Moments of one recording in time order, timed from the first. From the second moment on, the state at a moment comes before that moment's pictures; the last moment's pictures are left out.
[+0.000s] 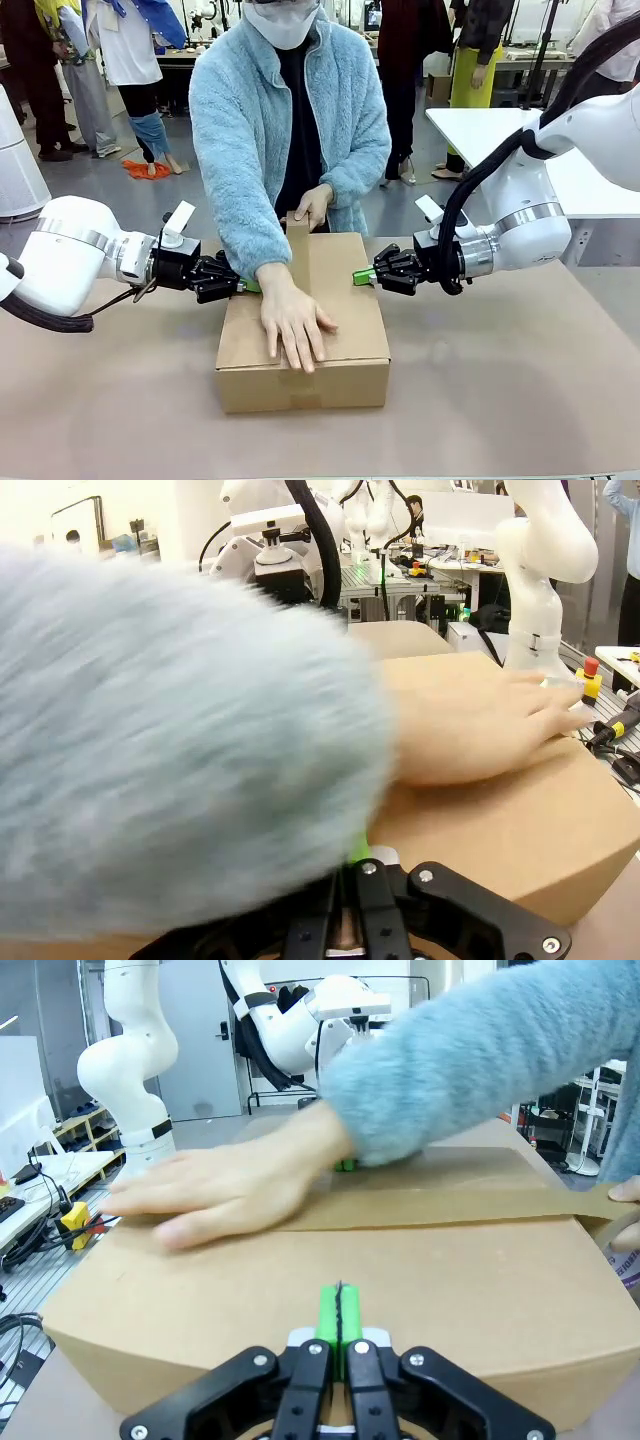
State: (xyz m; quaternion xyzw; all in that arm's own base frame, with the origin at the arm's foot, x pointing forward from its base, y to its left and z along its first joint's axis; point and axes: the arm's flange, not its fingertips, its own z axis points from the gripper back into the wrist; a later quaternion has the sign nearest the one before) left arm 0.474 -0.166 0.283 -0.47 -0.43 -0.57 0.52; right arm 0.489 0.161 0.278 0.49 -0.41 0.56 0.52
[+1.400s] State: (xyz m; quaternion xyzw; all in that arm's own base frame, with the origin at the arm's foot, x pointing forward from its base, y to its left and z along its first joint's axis) left arm 0.474 -0.166 0.283 -0.47 -0.43 -0.57 0.52; right arm 0.490 0.160 0.278 0.49 -0.41 0.56 0.52
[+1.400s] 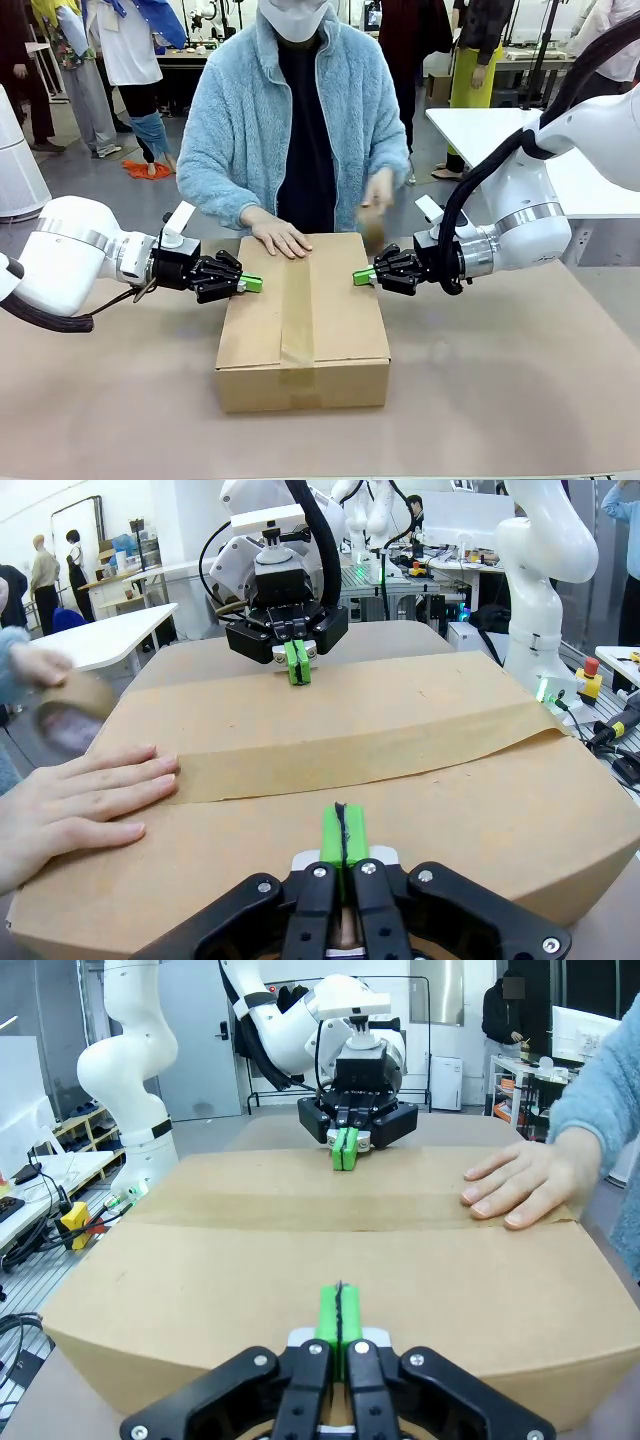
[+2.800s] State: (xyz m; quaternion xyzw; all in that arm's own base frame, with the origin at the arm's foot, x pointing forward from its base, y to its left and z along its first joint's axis) left arm 0.441 -0.097 0.478 -0.40 -0.39 -0.59 0.58; right arm 0.442 0.094 0.482 0.37 -0.41 0.60 0.58
